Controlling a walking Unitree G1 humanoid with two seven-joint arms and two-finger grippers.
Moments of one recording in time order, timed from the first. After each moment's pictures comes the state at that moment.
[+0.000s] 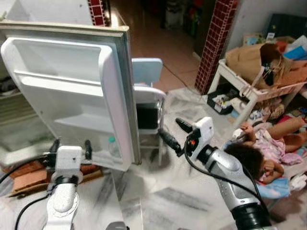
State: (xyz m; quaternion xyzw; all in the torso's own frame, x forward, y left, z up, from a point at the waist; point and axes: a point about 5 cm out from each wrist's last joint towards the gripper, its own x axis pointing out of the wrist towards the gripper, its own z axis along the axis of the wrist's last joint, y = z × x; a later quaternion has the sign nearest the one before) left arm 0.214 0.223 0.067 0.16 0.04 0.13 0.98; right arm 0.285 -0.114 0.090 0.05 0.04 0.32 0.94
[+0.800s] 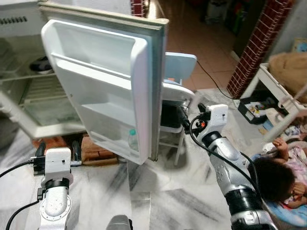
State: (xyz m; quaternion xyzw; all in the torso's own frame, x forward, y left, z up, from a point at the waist) left arm 0.208 0.227 0.070 0.17 0.04 0.15 0.97; right arm 0.325 -0.127 0.115 0.08 -0.02 0.17 0.98
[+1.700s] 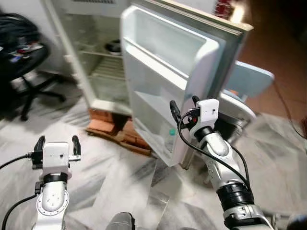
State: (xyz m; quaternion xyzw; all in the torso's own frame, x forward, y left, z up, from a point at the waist) left arm 0.206 0.219 0.074 0.15 0.03 0.13 0.98; right arm 0.326 -0.132 0.122 0.01 -0.05 0.15 0.99
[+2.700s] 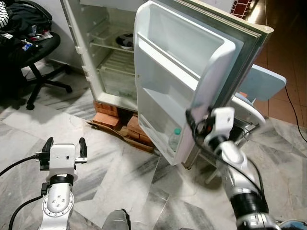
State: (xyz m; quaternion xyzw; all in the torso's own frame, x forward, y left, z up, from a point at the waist) left arm 0.215 0.216 0.077 0.15 0.03 0.11 0.98; right arm 0.297 -0.160 0.070 0.05 0.06 0.14 0.99
